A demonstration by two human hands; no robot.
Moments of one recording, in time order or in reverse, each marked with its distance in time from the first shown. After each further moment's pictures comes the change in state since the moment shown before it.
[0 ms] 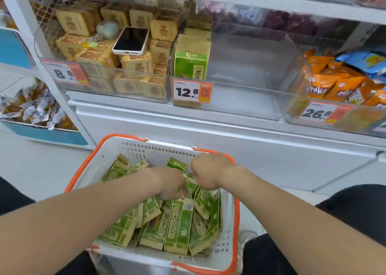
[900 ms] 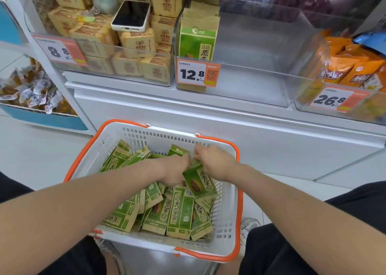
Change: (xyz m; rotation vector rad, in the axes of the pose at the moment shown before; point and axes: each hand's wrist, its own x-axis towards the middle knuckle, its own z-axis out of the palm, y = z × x) left_hand 0.008 0.005 0.014 -0.554 0.079 -0.084; right_hand 0.035 0.024 0.073 0.261 0.129 -0.001
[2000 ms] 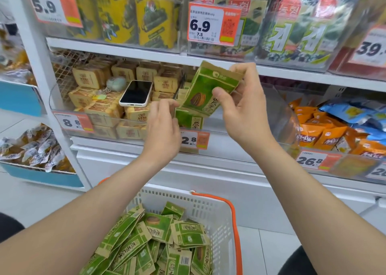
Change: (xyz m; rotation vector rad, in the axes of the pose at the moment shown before) left_hand -0.041 0.027 -0.180 -0.412 1.406 0.181; right_hand -0.032 -0.031 -0.253 0.689 1.156 -0.271
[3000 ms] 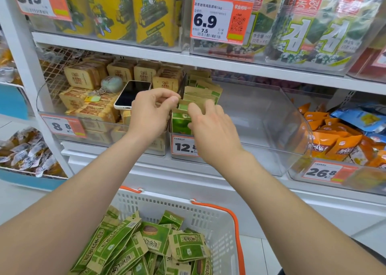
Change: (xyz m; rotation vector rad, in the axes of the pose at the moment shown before) left_hand 0.061 -0.017 -0.013 -0.231 0.035 -0.139; right_hand -0.003 0.040 0.064 -1.002 -0.378 -0.186
